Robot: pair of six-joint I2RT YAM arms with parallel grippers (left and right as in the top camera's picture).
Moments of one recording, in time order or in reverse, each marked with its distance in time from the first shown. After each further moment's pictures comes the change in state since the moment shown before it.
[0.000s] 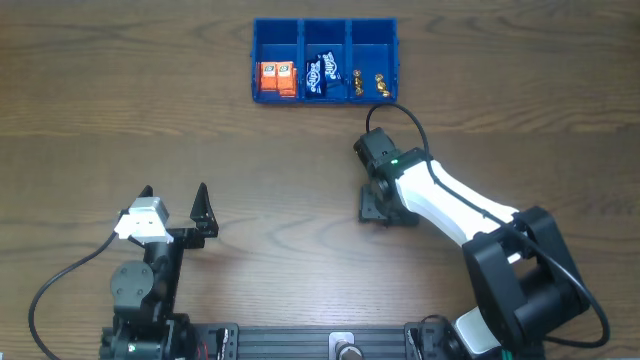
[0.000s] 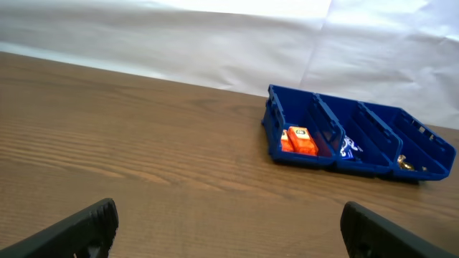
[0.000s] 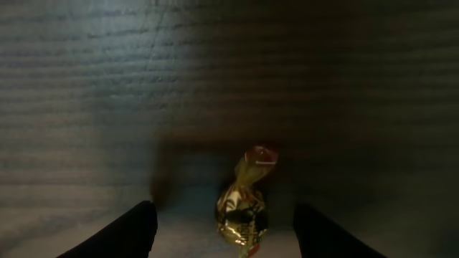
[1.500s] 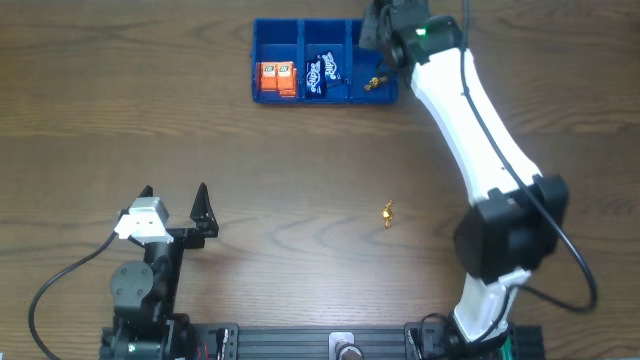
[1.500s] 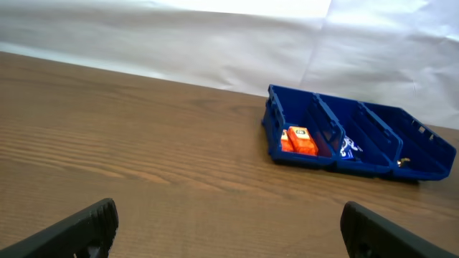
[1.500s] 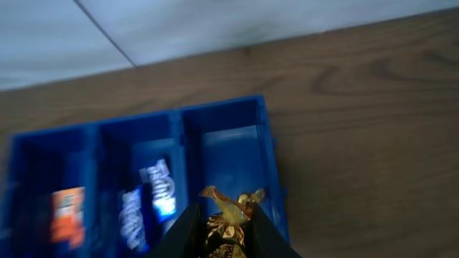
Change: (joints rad) left arm 0.000 0.000 0.000 0.000 0.000 0.000; right arm -0.159 0.311 0.964 0.061 0.238 -0.148
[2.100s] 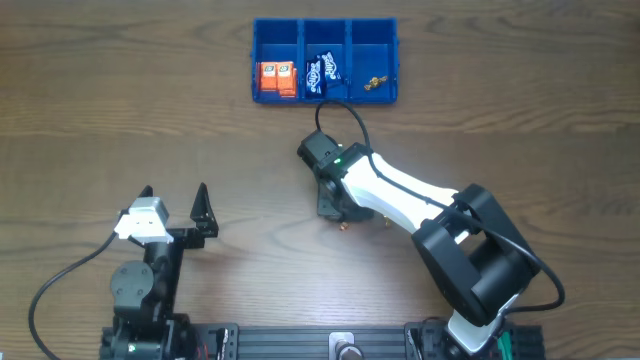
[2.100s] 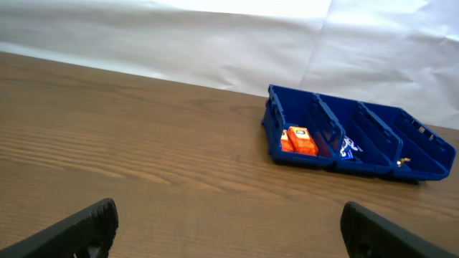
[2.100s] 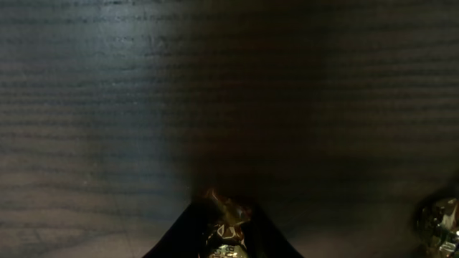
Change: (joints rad) left arm 0.000 0.000 0.000 0.000 0.000 0.000; right arm 0.370 -0.129 -0.753 -0.087 -0.238 0.348
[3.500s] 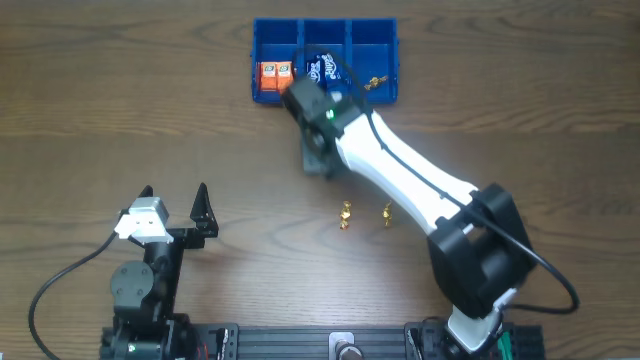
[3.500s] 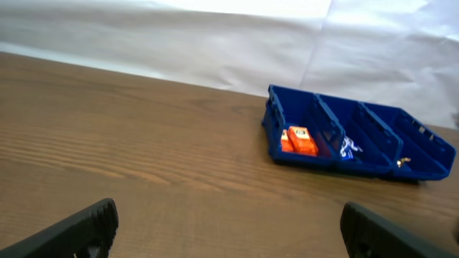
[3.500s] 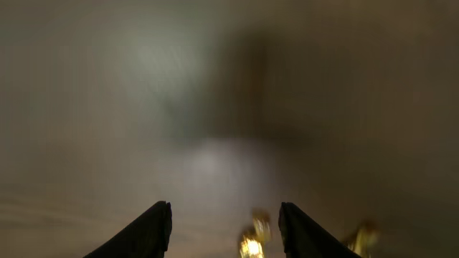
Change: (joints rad) left arm 0.000 0.001 0.000 0.000 0.000 0.000; right arm -0.022 0.006 0.322 -0.174 0.088 -0.192
